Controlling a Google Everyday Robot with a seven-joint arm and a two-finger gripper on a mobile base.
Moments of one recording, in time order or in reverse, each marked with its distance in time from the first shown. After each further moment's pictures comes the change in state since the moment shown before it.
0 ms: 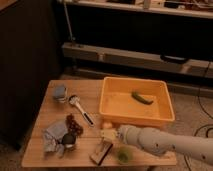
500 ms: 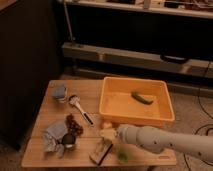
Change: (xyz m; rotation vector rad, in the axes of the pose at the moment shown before) arm 0.000 -0.006 0.014 -0.014 0.008 -0.032
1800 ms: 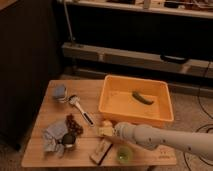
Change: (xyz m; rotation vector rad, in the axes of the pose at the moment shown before) arm -0.003 -0.019 0.038 -0.002 -0.032 -0.041
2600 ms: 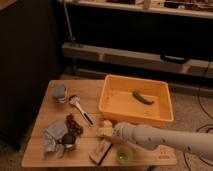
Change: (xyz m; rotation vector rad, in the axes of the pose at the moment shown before) arm 0.001 0.000 -0.001 -0.002 0.003 0.011
